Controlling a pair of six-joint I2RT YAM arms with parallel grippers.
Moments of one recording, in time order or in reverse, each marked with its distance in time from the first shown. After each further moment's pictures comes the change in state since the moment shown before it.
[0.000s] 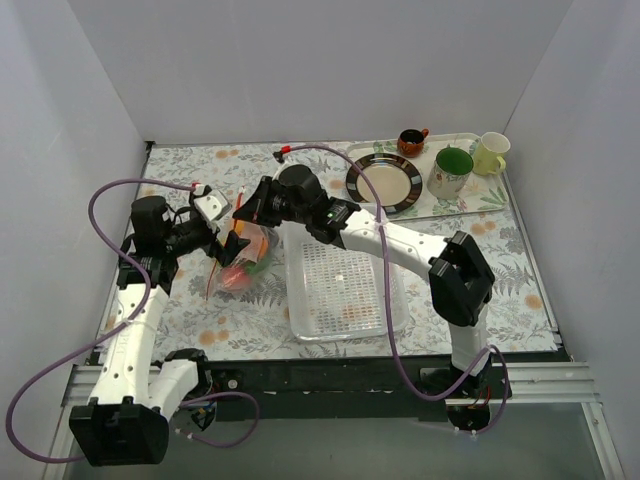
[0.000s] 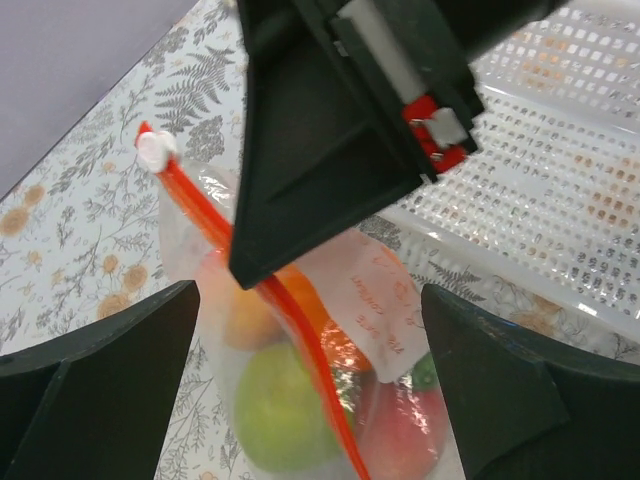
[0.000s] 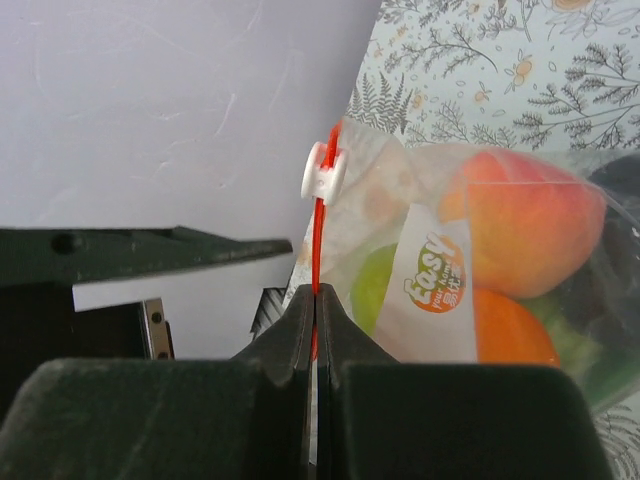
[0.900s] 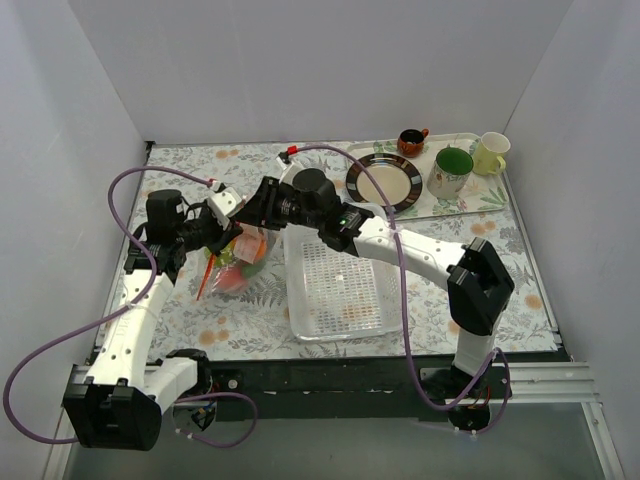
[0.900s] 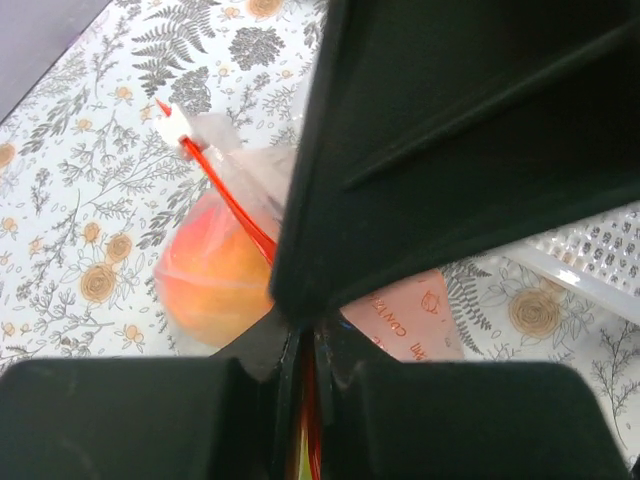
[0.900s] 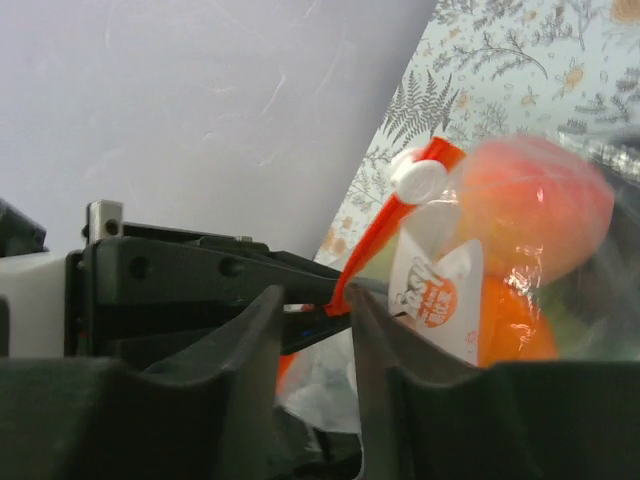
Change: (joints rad) left arm -0.090 0.097 0.050 -0.060 -0.144 0.021; right arm 0.008 -0.114 -0.148 0.112 -0.043 -0.016
